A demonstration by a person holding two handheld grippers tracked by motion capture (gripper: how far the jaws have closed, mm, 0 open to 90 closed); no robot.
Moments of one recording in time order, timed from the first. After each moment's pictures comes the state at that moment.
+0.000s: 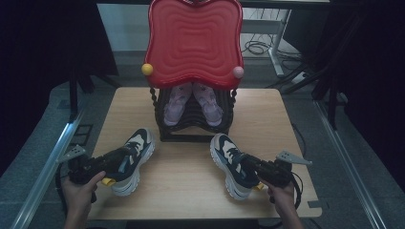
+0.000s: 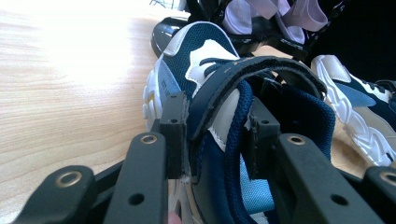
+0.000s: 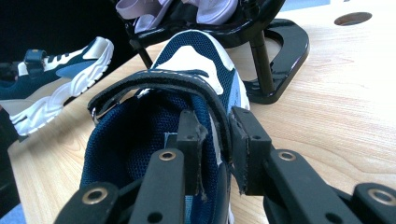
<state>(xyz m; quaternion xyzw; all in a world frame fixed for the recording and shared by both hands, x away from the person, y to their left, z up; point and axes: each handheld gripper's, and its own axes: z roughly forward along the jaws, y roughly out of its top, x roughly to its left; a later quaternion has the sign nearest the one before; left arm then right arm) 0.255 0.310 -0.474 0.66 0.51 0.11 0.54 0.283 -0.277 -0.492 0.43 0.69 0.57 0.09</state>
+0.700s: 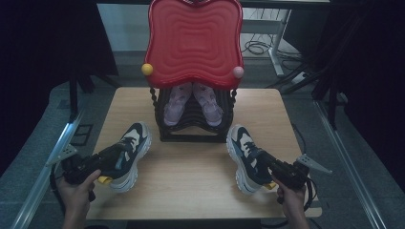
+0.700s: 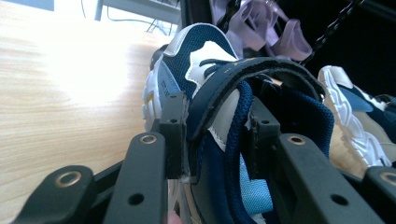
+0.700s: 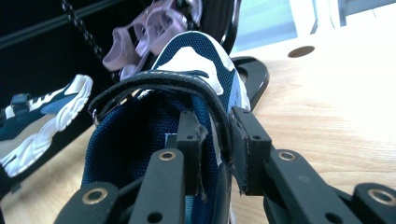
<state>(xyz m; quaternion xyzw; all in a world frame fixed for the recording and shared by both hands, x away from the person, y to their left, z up) 0.250 0.317 -0.465 0.63 0.50 0.13 0.58 0.271 -0.314 -0.491 0.47 0.61 0.62 0.12</state>
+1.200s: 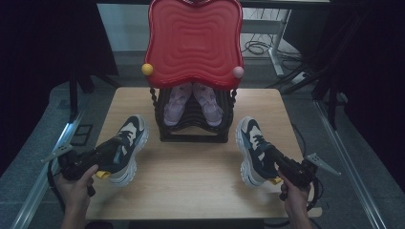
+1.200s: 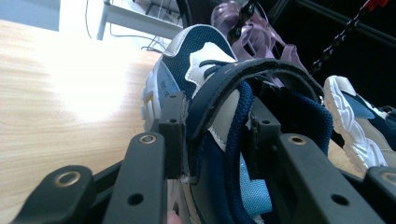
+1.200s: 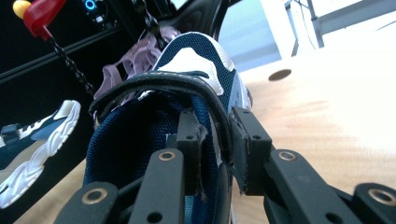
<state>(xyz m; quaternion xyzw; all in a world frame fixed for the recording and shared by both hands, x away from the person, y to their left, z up) 0.256 0.322 -0.457 0.61 0.50 0.14 0.60 0.272 -0.326 -0.482 0.50 0.56 0.64 0.15</state>
